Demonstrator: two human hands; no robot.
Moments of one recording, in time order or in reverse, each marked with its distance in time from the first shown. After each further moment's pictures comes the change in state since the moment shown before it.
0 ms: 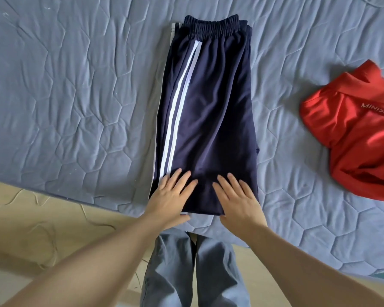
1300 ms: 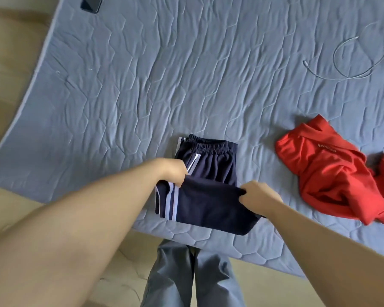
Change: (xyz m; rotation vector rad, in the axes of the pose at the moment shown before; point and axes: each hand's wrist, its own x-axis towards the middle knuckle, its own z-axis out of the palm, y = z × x) left_hand 0.008 -0.048 -0.197 -0.382 -0.486 -0.149; right_hand -0.020 0.026 -0.147 0.408 -0.202 0.408
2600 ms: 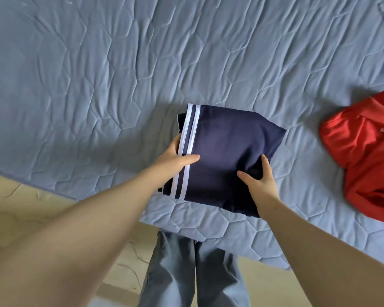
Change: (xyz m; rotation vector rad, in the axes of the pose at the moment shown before) left_hand 0.108 -0.069 0.082 -1.173 0.376 0.030; right_hand 0.100 -0.006 0.099 1.066 0.277 0.193
